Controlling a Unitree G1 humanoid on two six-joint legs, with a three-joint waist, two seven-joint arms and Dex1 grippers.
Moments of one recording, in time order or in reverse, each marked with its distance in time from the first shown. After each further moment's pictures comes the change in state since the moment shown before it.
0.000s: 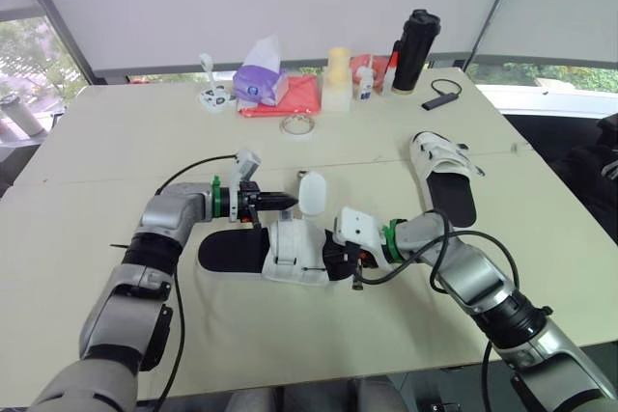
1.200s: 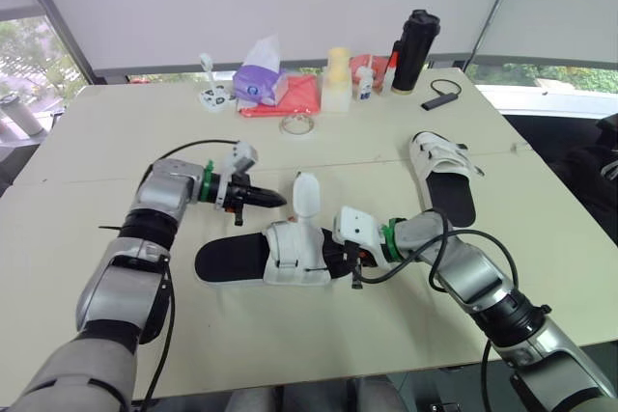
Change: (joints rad) left arm -0.101 0.068 0.057 0.098 0.160 -0.116 -0.186; right arm -0.009 0.002 0.005 0.010 -0.001 -0.007 0.001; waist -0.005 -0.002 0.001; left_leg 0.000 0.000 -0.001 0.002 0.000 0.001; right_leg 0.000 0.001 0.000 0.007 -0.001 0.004
